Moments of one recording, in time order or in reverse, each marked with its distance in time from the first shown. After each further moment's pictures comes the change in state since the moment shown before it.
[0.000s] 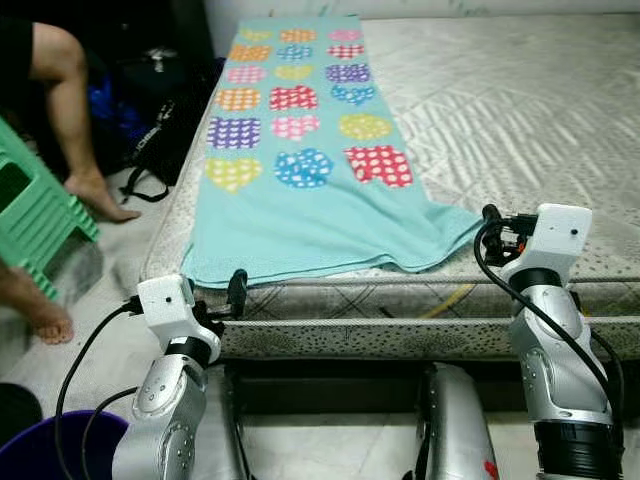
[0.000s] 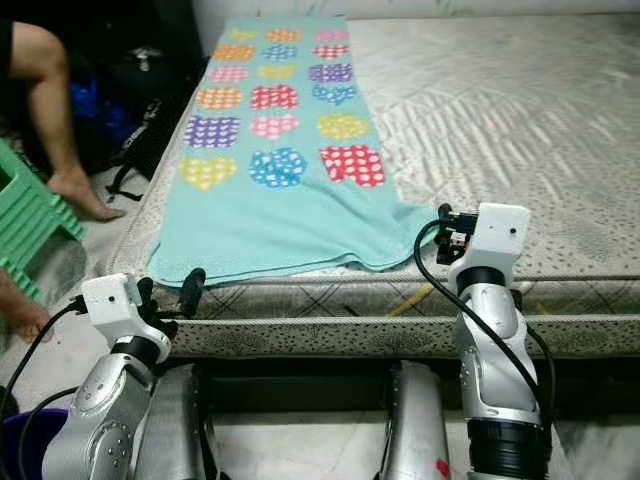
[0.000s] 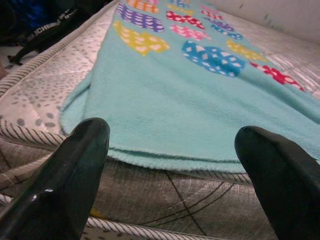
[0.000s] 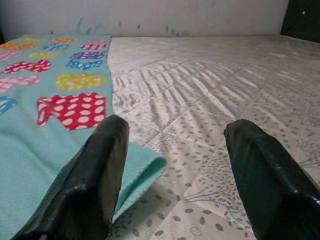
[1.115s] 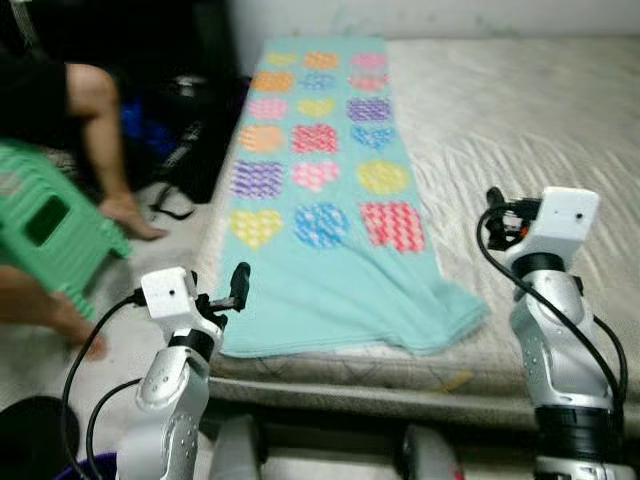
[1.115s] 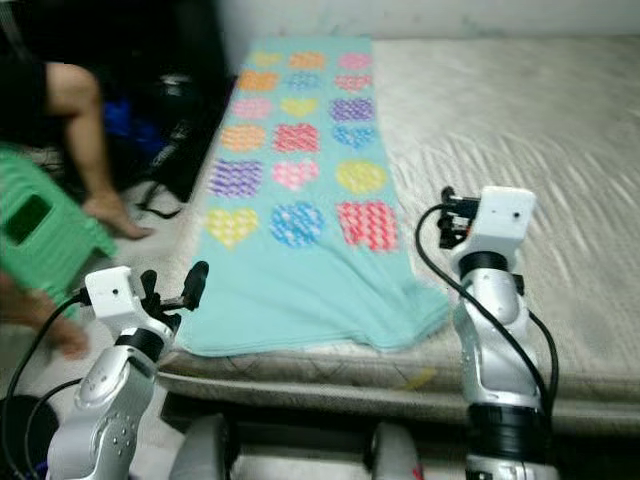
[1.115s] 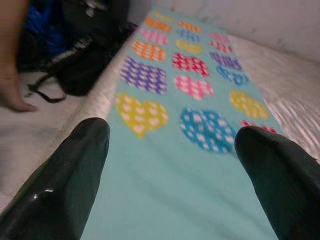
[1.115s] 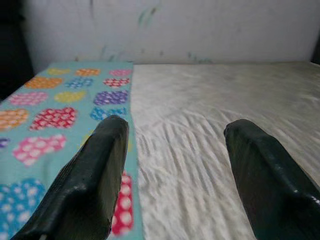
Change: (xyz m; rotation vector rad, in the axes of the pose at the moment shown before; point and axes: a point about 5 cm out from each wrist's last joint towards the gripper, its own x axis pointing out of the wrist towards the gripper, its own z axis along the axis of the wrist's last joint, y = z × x) left arm 0.009 -0.003 0.004 0.001 -0.022 -0.026; right arm 0.012 -0.002 0.015 -0.002 -0.059 -0.015
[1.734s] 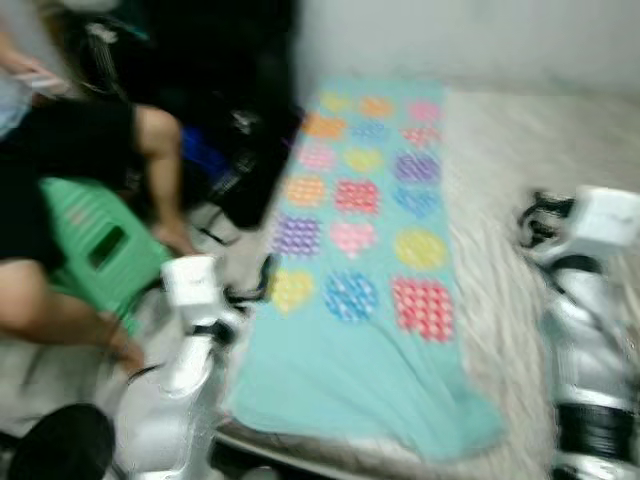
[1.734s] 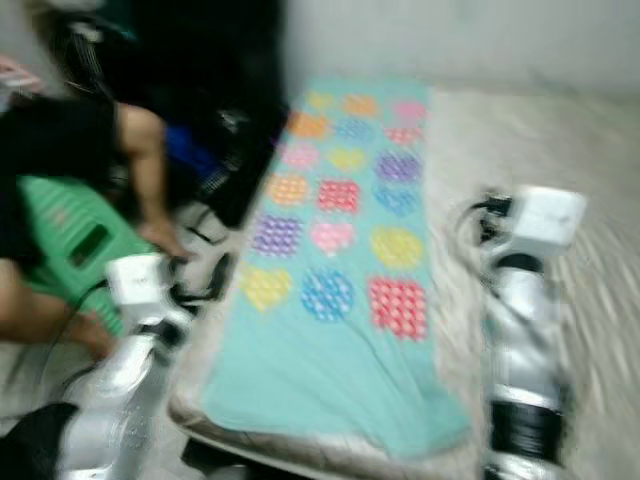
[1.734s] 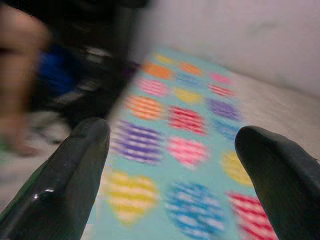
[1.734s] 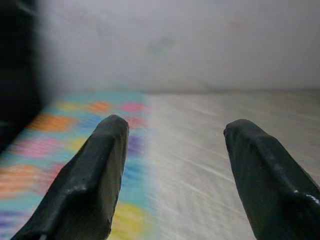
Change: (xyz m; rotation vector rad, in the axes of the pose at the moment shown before) left arm 0.006 -0.010 0.008 0.034 -0.031 -0.058; right arm 0.005 -0.002 0.008 0.015 -0.049 -0.033
